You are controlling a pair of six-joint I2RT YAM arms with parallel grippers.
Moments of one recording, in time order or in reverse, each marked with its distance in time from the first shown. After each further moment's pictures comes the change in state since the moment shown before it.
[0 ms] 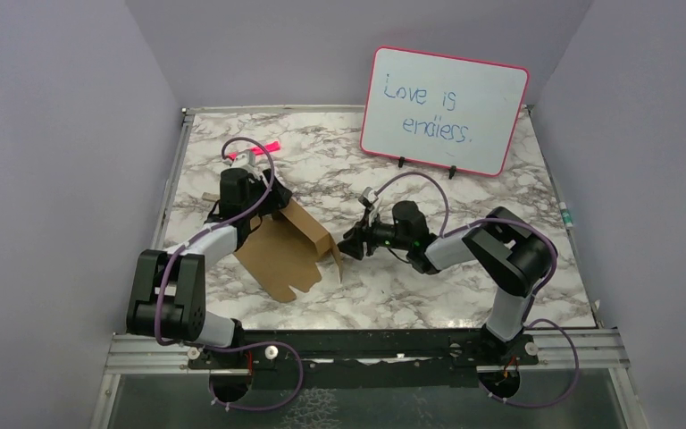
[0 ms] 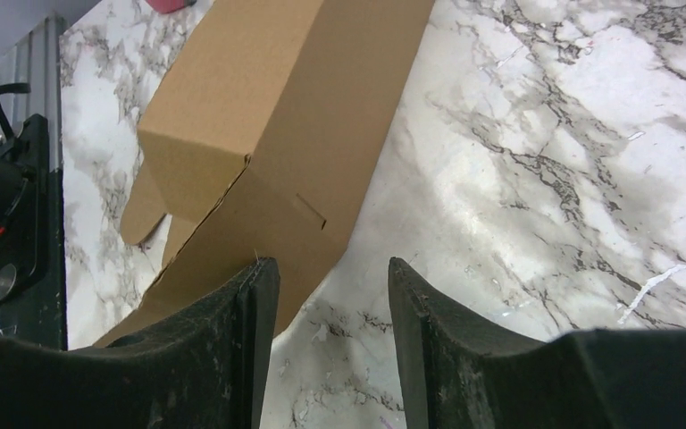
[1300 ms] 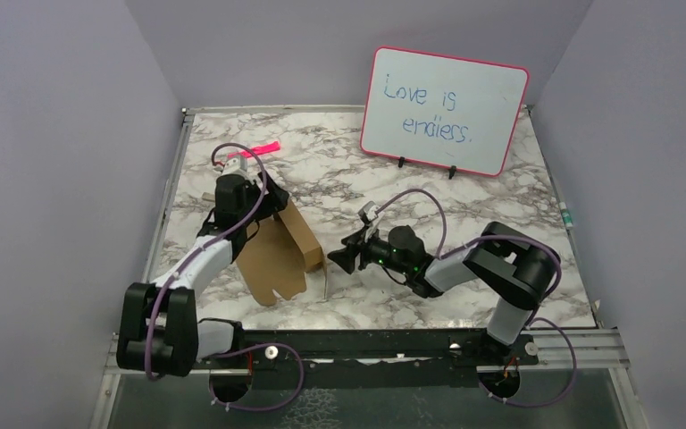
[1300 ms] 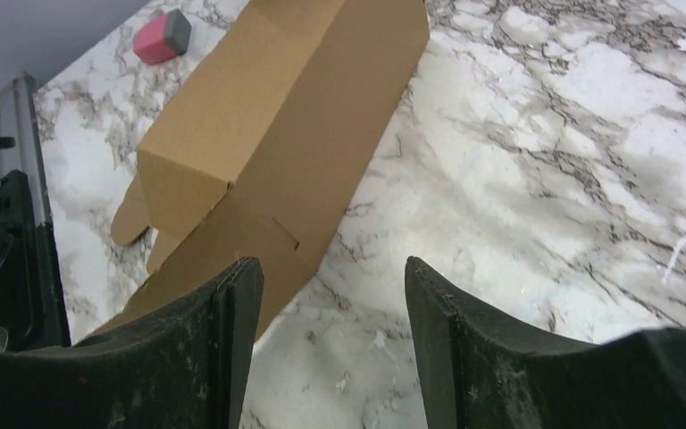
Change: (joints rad) left arm -0.024 -0.142 -0.045 -0.097 -0.080 -0.053; right arm 0.189 -0.046 -0.109 0.196 0.368 0.062
